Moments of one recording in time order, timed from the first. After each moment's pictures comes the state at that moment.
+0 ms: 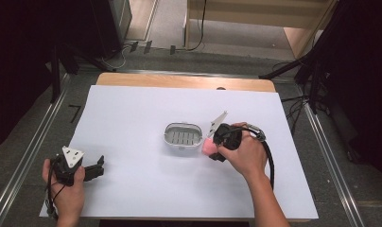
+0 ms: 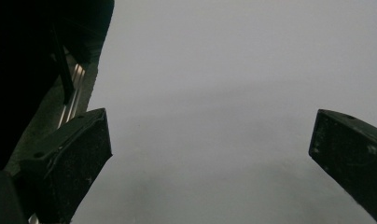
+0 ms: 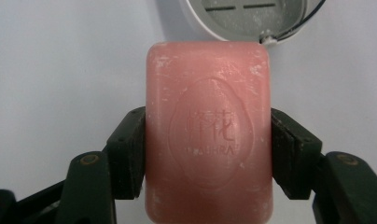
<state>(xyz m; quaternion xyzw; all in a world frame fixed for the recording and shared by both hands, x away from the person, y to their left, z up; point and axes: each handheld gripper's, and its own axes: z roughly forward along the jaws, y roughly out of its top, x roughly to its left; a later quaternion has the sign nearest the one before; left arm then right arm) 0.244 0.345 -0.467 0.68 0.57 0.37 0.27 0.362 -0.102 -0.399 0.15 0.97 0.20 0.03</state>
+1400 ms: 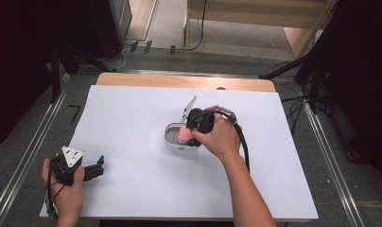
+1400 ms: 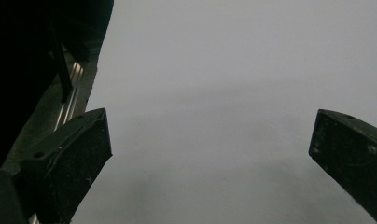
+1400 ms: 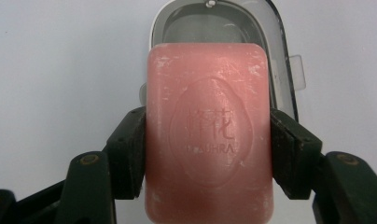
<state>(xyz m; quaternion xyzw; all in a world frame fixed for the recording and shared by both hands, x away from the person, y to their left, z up) 0.245 0.346 -0.467 0.68 0.57 0.37 0.28 0.399 -0.028 -0.380 0.09 0.97 0.21 0.03</state>
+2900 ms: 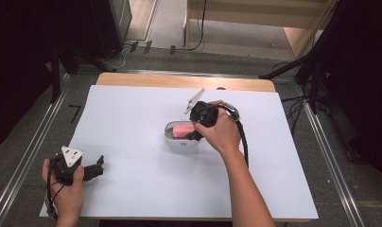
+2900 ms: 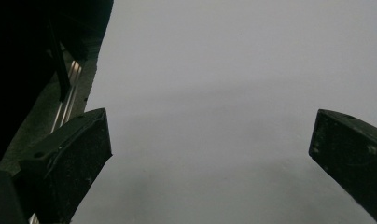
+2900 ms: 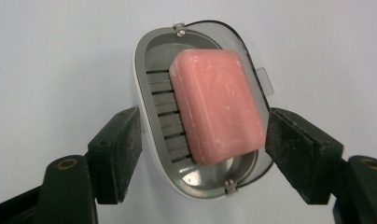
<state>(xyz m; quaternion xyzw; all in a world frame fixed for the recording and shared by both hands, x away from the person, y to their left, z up) 0.245 0.347 -0.466 0.68 0.57 0.36 0.28 0.415 -0.041 -0.377 0.12 0.96 0.27 0.03</state>
